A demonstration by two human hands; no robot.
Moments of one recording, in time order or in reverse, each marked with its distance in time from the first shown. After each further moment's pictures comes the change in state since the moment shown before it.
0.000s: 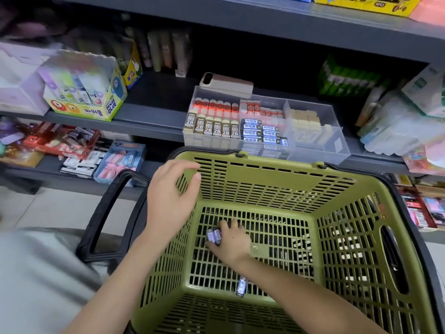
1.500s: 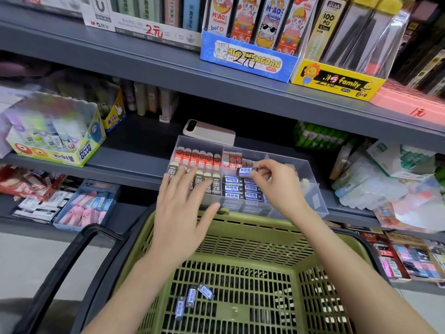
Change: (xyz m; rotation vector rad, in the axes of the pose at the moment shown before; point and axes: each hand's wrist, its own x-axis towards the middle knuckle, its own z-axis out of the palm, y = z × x) left_hand 0.062 0.015 0.042 0.350 -0.061 0.260; right_hand 0.053 0.066 -0.281 0.426 0.593 -0.112
